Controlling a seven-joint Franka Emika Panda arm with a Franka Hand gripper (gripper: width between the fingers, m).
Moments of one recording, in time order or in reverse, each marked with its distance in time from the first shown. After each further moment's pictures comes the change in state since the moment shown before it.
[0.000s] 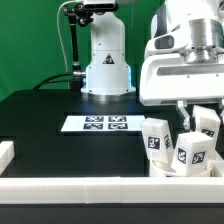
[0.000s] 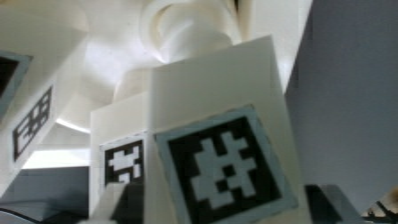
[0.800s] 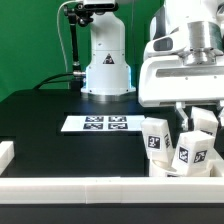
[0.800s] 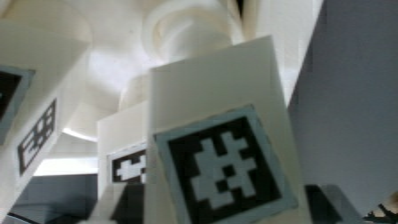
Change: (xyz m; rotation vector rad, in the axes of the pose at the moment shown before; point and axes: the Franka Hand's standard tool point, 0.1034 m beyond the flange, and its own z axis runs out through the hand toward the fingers) arm -0.006 0.001 0.000 -0.002 0.004 -0.005
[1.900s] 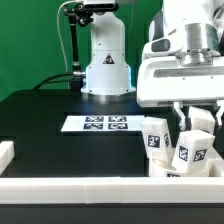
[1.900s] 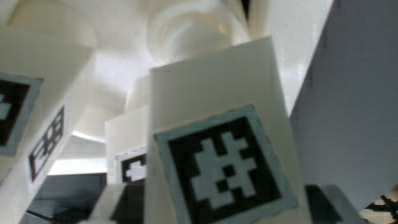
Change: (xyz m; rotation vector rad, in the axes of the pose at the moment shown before) arm -0.004 0.003 -0.002 -0.003 0.022 0.007
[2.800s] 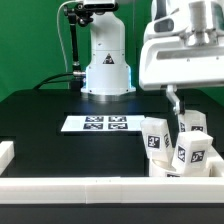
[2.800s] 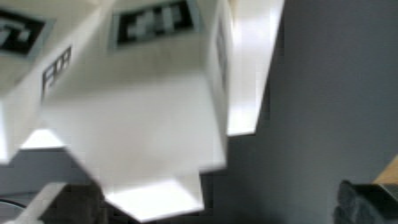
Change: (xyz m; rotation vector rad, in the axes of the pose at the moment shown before) arm 0.029 -0.006 -0.028 0.029 -0.089 0.005
